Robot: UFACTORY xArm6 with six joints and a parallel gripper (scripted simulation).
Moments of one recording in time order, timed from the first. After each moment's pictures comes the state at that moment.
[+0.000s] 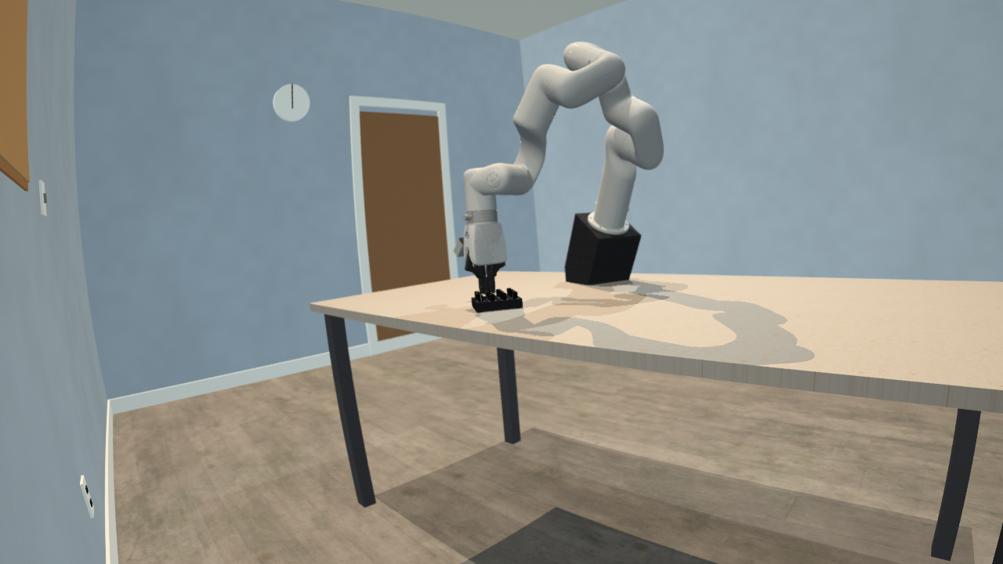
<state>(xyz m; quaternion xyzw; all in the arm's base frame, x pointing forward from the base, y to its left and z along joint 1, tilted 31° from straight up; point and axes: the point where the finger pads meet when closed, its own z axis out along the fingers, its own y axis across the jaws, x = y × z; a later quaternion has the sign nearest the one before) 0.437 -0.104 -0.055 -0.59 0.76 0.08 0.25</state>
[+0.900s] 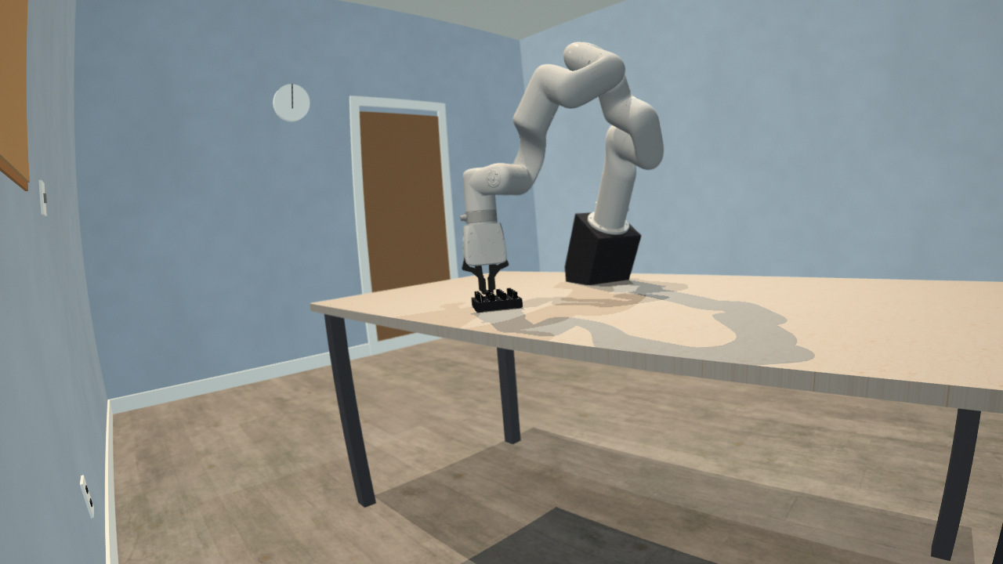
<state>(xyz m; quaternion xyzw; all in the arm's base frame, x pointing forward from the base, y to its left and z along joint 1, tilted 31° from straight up) 0.437 -0.104 -0.055 -0.41 0.87 0.14 0.23</state>
